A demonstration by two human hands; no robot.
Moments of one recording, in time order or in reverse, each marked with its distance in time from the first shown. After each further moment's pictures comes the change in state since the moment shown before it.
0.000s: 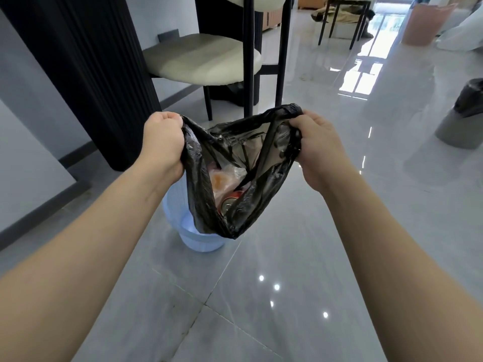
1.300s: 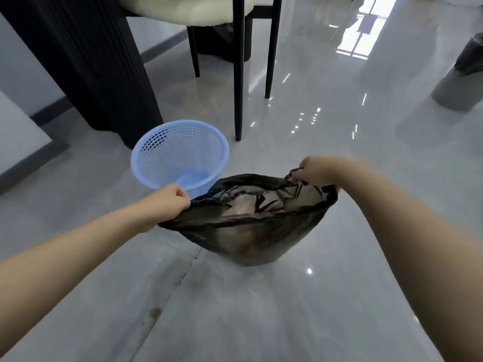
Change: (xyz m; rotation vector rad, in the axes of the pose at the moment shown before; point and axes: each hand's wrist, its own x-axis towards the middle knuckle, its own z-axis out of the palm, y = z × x) left_hand -0.049 -0.149 -0.095 1.087 -0.638 -0.284; right_hand -0.024 0.087 -0.082 -1.575 -0.451 0.455
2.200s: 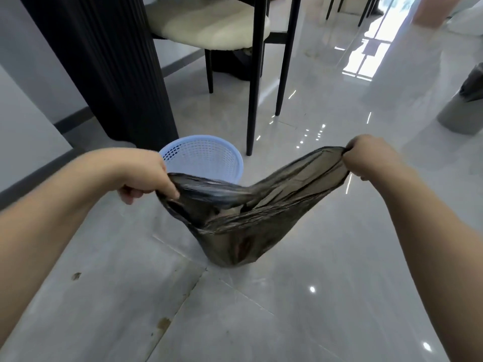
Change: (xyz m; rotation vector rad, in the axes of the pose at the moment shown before) left_hand -0.040 0.045 -0.116 0.358 -0.105 -0.115; right_hand -0.003 0.023 -0.048 0.134 0.508 0.209
